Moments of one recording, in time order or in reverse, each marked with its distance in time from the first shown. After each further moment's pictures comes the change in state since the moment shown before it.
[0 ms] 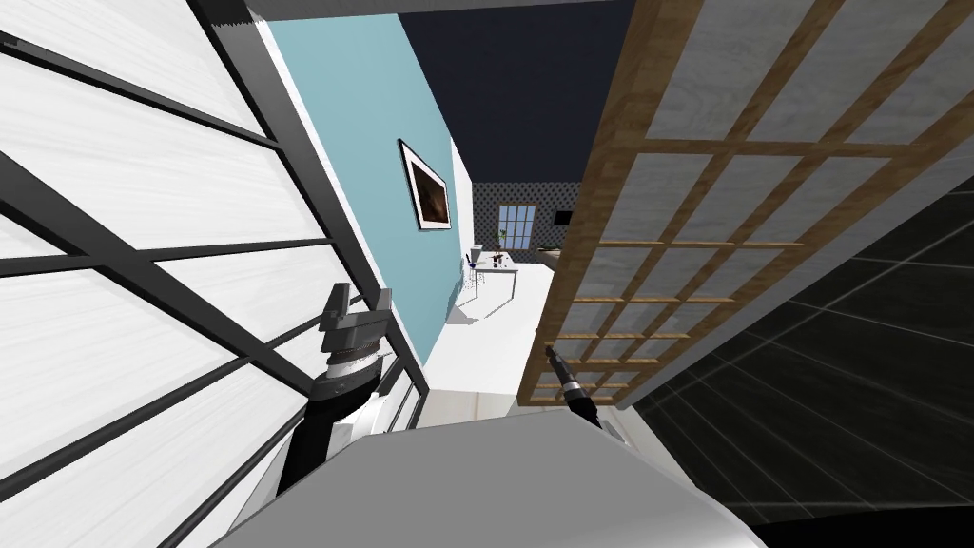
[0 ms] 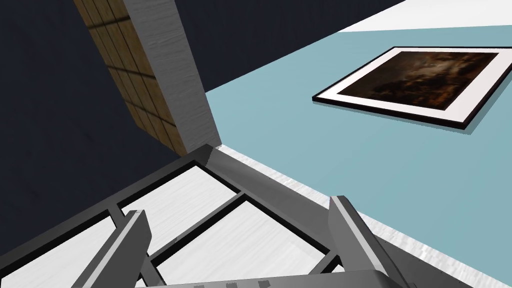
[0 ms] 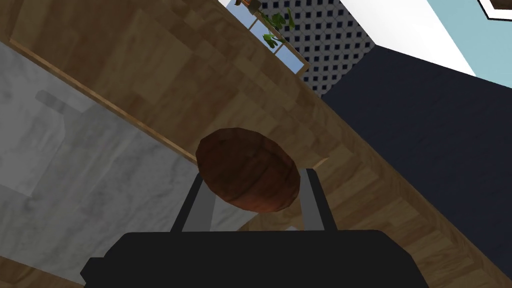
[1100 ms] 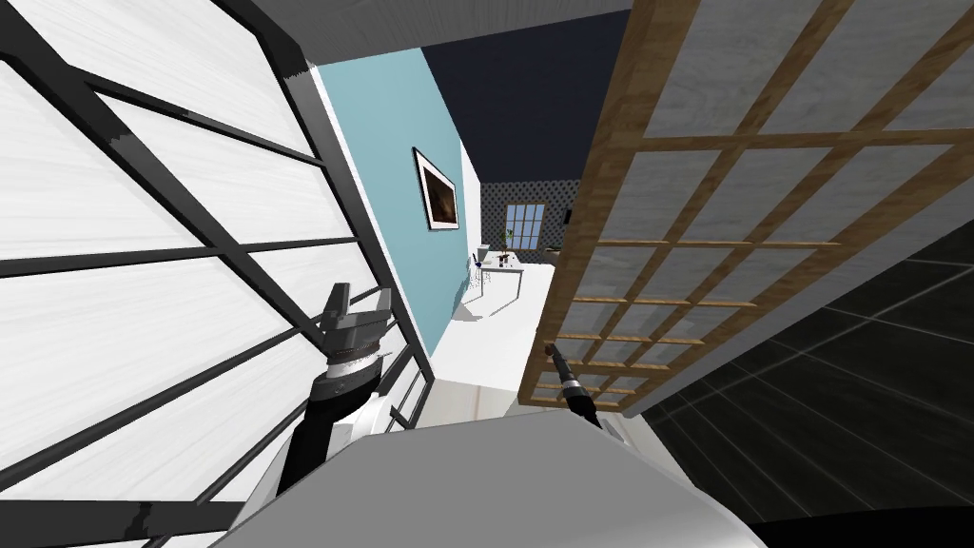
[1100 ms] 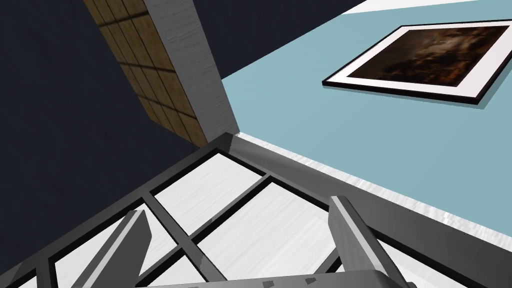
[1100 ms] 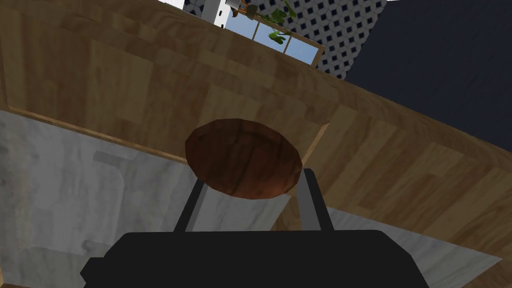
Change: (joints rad) arm -0.008 -0.006 0.039 0.001 -0.113 0.025 -0.272
